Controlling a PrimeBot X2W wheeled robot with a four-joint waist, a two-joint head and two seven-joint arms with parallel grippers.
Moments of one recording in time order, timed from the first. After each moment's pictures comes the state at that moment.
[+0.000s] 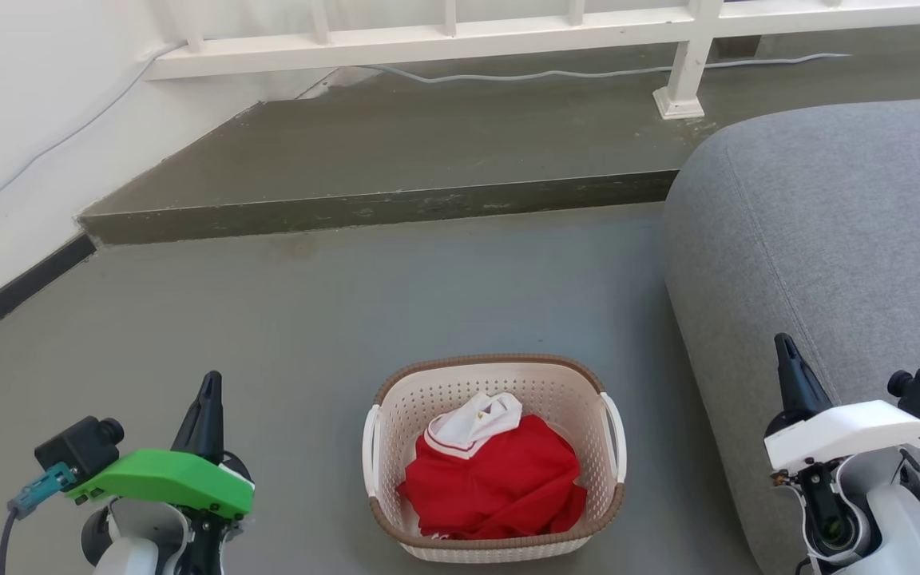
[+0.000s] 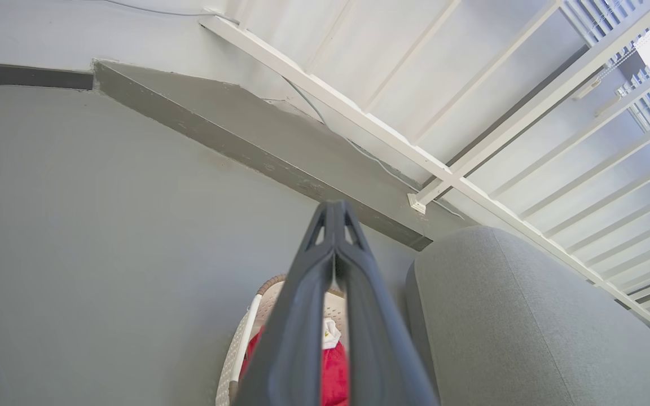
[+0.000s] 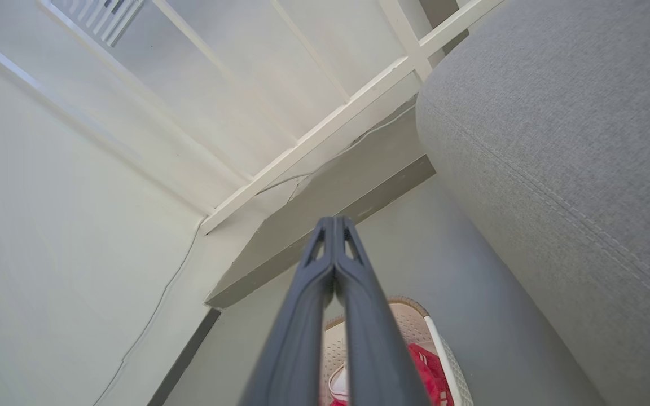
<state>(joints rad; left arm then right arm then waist) -0.13 0.06 -0.13 0.36 -0.82 -0.11 -0.12 -0.08 -0.08 0.04 0.36 0.71 0.09 -0.12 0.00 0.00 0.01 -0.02</state>
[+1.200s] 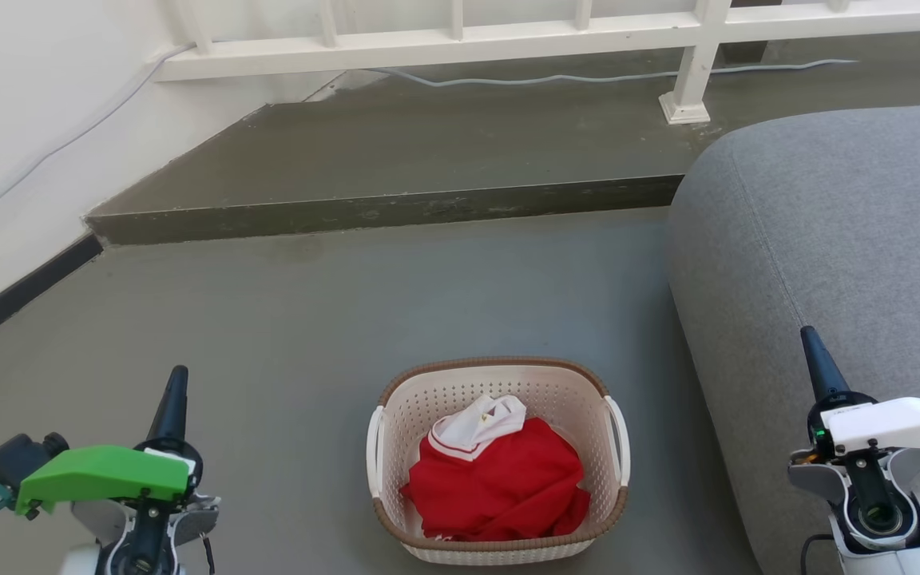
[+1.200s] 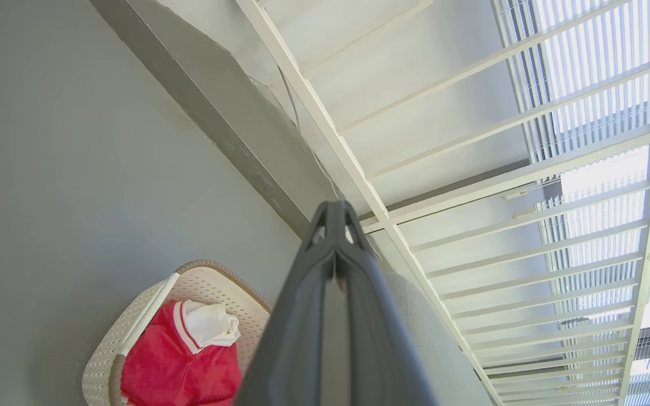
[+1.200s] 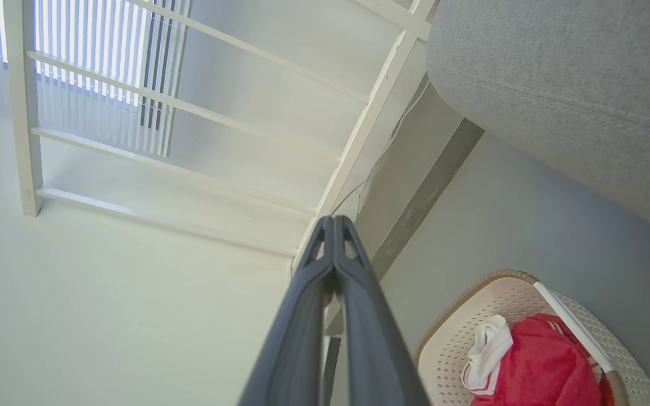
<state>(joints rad) -0.12 0.05 -0.01 0.32 -1.23 -0.11 0.01 -0.08 -0.06 -0.06 0.33 1.18 0.10 0.01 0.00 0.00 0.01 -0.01</state>
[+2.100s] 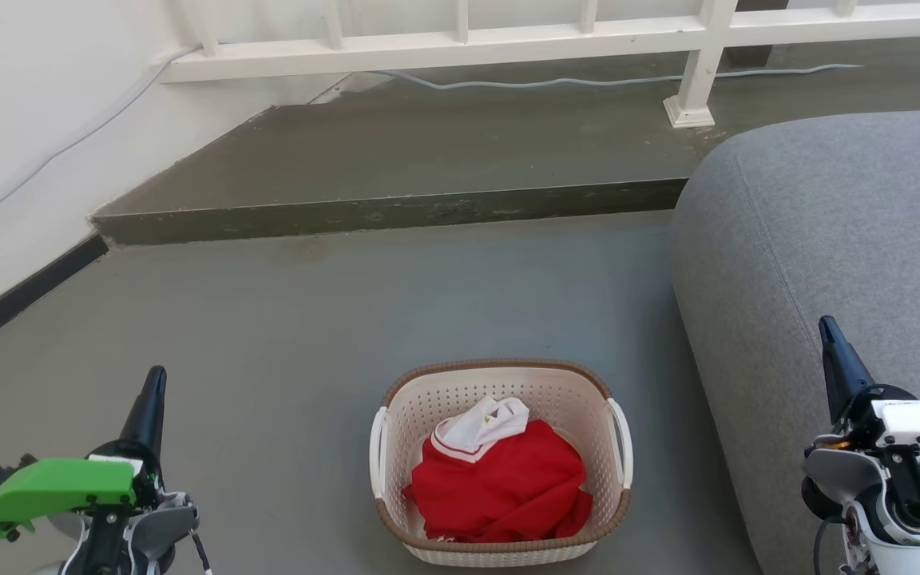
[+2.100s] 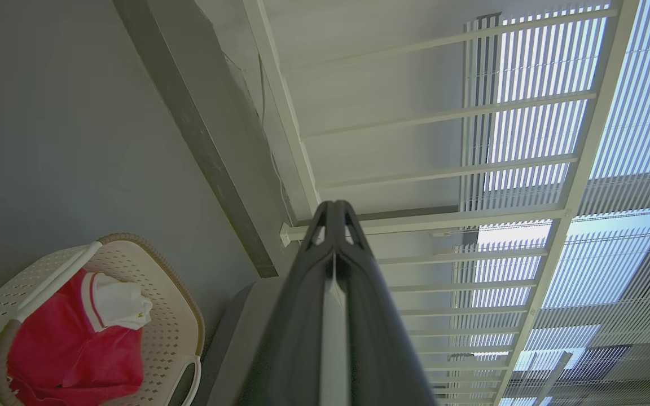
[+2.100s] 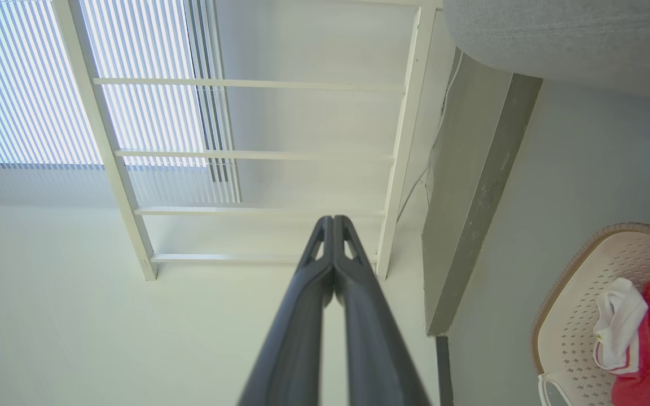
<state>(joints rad) -0.11 0.04 0.07 0.29 -1.51 -0.12 0.09 -0.08 -0.04 -0.13 0.30 1.51 0.11 0.10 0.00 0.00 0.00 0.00</state>
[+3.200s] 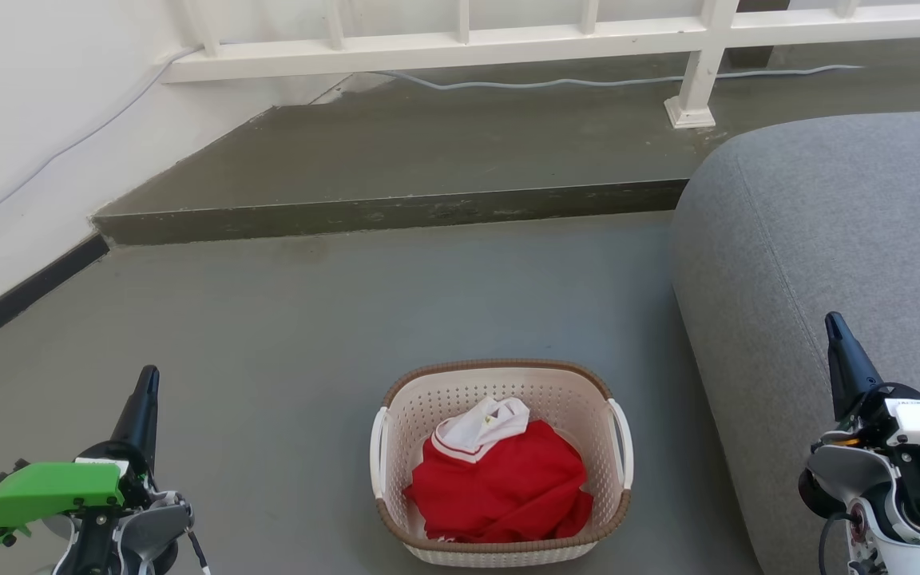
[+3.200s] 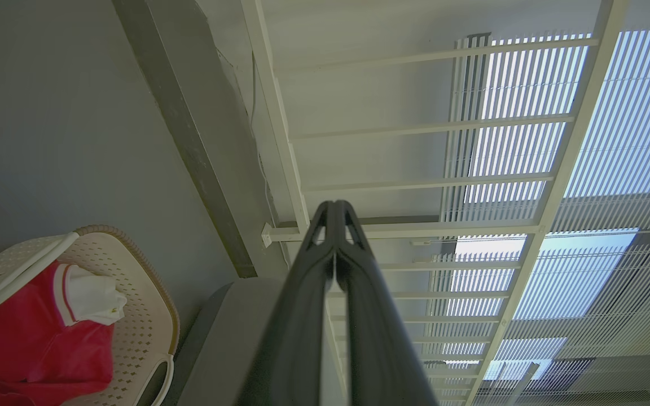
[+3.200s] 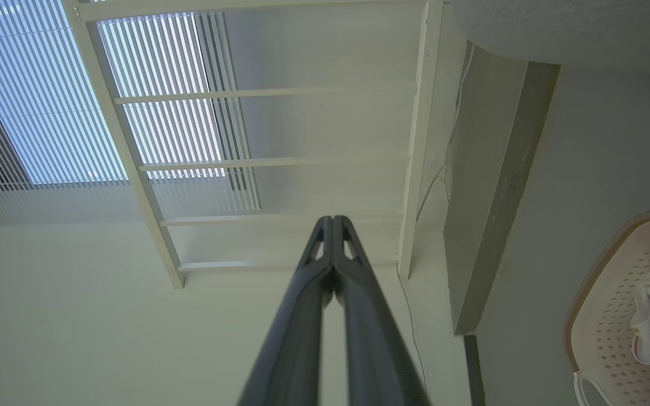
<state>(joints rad) -0.10 0.04 0.09 0.28 -1.60 -0.12 0.11 -0.08 -0.04 -0.15 0.29 1.59 0.12 0.12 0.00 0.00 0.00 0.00</state>
